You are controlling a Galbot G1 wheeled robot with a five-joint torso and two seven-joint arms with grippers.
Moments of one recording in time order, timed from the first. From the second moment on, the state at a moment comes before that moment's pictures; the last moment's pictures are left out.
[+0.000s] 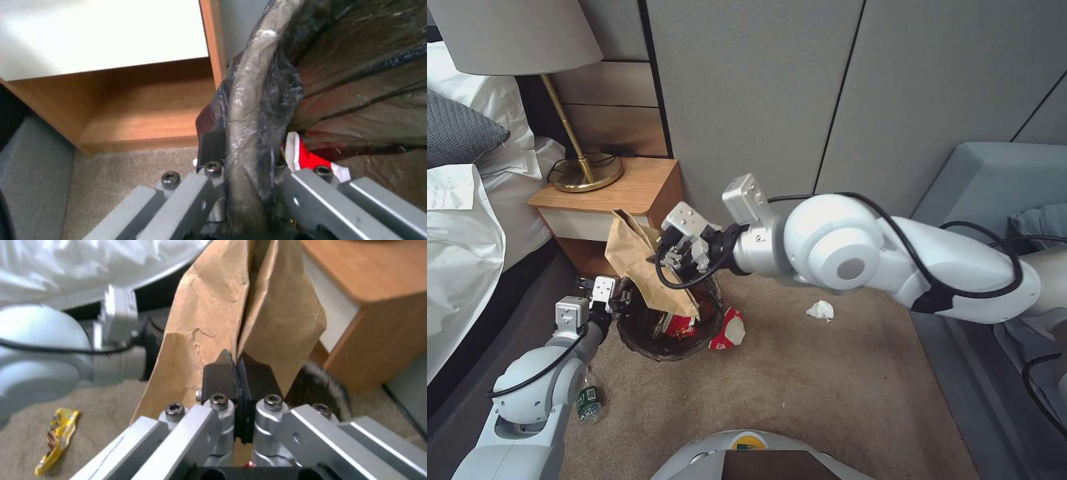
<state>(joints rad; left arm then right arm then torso) 1.49 -1.25 -0.77 -2.28 -0.23 0.74 0.12 0.21 0.94 -0.70 2.23 1.72 -0.74 0.47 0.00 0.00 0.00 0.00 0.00</state>
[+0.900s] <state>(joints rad) 1.47 -1.26 -0.77 -2.25 -0.23 0.74 0.13 0.02 0.96 -0.75 2.08 1.48 -0.74 0.40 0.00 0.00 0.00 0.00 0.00</state>
